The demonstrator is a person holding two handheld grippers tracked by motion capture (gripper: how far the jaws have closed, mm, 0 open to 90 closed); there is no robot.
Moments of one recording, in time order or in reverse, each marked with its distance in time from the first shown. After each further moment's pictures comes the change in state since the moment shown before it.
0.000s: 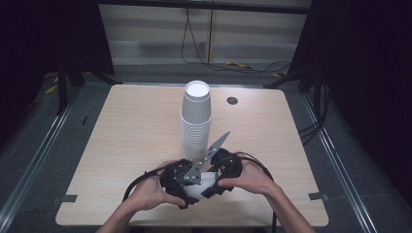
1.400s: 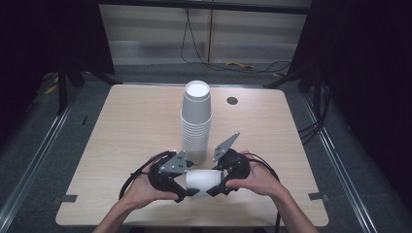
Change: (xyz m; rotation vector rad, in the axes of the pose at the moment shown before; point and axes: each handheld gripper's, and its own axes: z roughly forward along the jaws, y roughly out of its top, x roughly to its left) left arm 0.005 -0.024 -0.026 -0.371 0.040 -0.185; right arm 0.005 -0.014 -0.015 -0.052 -0.078 -0.032
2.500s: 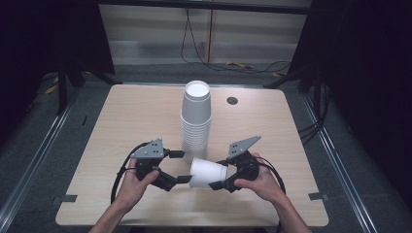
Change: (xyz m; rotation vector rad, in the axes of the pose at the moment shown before) left arm 0.021 -0.024 -0.024 -0.313 -0.016 -0.201; right arm -0.004 -0.029 -0.010 -0.284 -0.045 0.040
